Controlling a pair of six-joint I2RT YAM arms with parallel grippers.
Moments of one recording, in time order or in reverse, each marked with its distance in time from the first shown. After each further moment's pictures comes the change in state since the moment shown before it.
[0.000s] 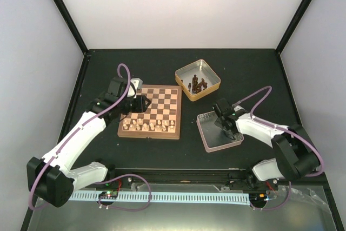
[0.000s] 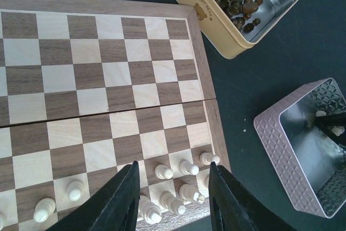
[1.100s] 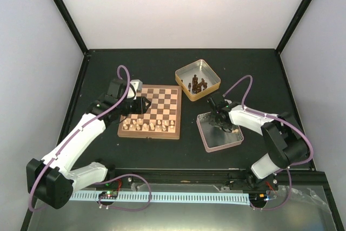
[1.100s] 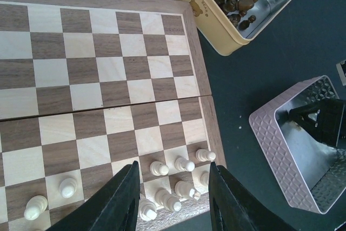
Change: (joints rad) left arm 0.000 -0.016 -0.034 0.021 0.023 -0.023; right arm 0.000 0.129 0.123 -0.005 -0.142 -0.430
